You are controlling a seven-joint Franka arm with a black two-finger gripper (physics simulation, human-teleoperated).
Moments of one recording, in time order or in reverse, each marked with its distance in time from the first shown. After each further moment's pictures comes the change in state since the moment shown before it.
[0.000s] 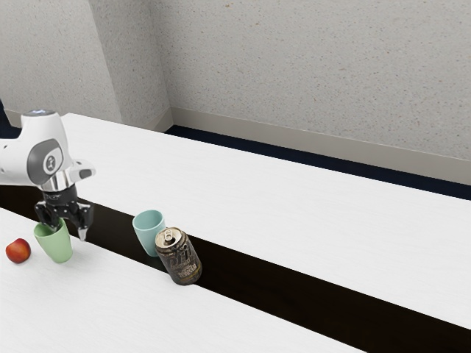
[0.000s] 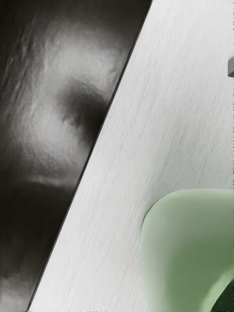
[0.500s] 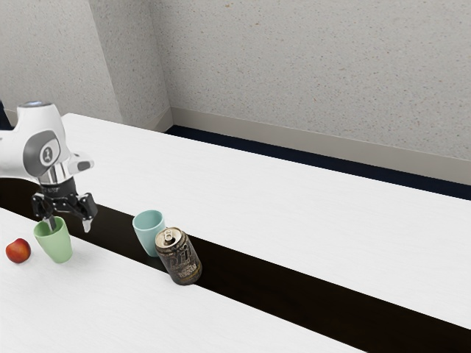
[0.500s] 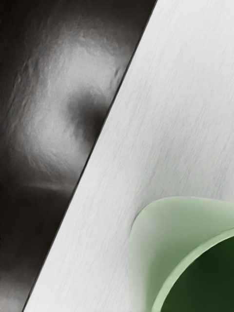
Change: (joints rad) arm -0.006 -0.042 -0.002 0.005 -0.015 -0.042 -0.021
